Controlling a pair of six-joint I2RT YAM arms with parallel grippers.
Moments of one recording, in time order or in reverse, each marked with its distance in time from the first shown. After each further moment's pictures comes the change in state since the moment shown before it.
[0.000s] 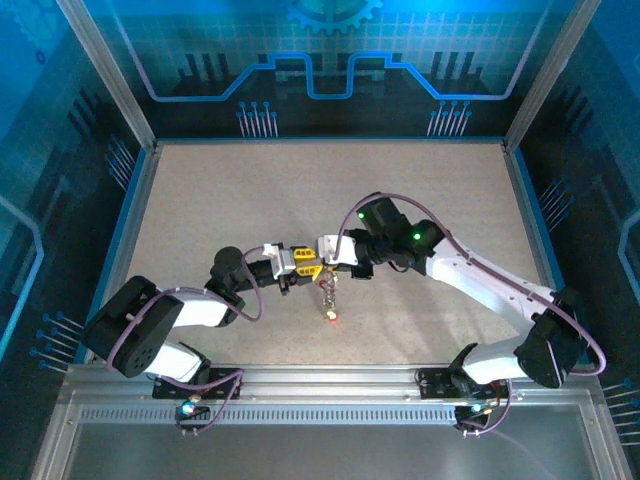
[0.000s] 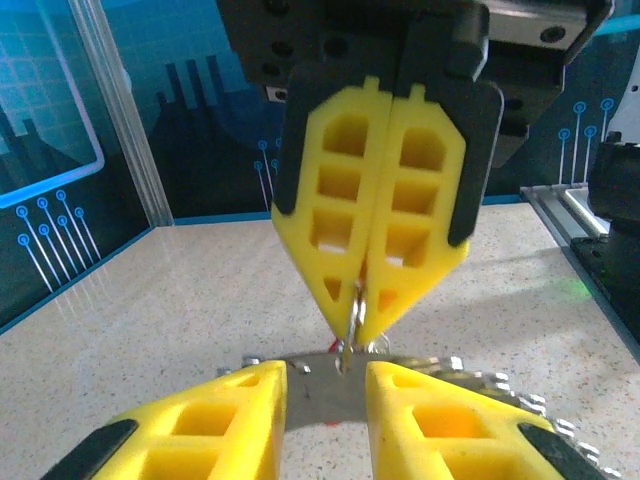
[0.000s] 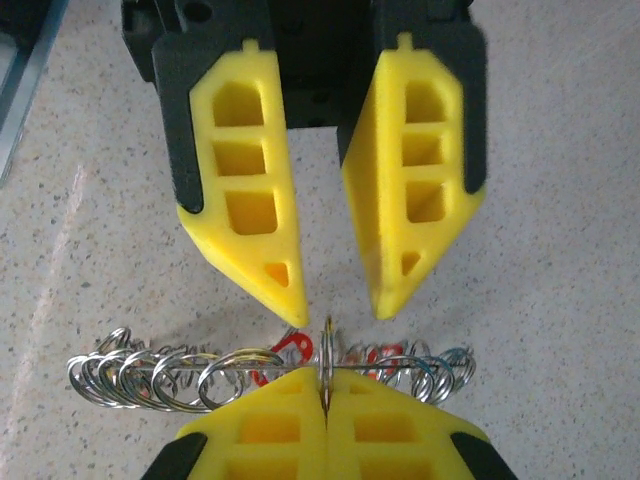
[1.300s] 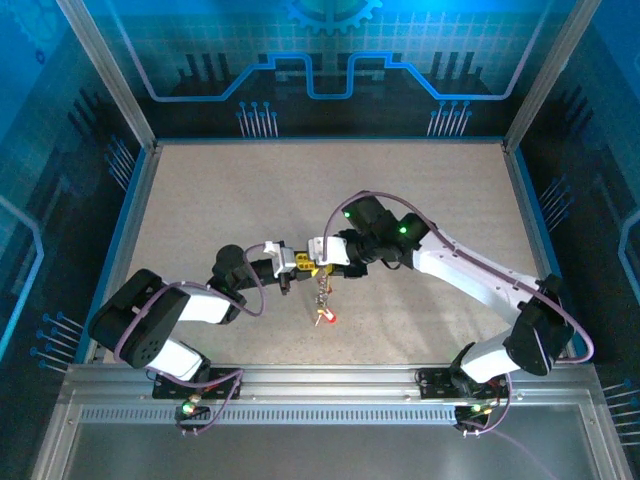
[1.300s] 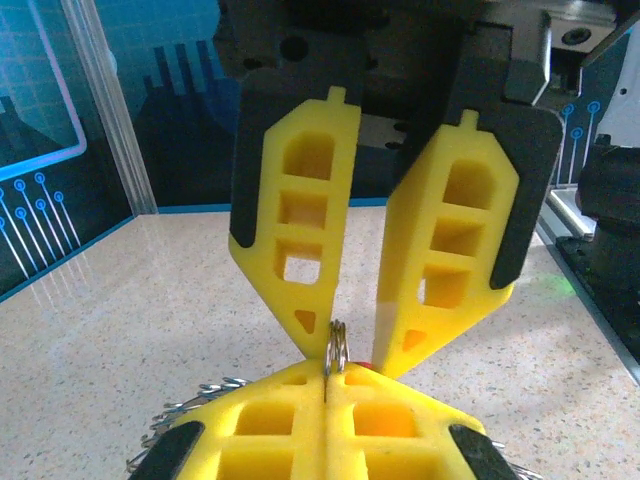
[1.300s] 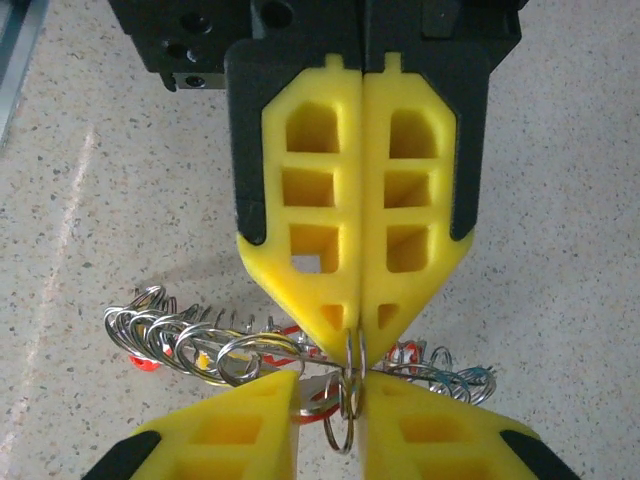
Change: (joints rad) left arm 0.014 0.048 0.009 0.030 0.042 -0.044; right arm 0.032 0.069 0.070 -0.068 0.039 -0.020
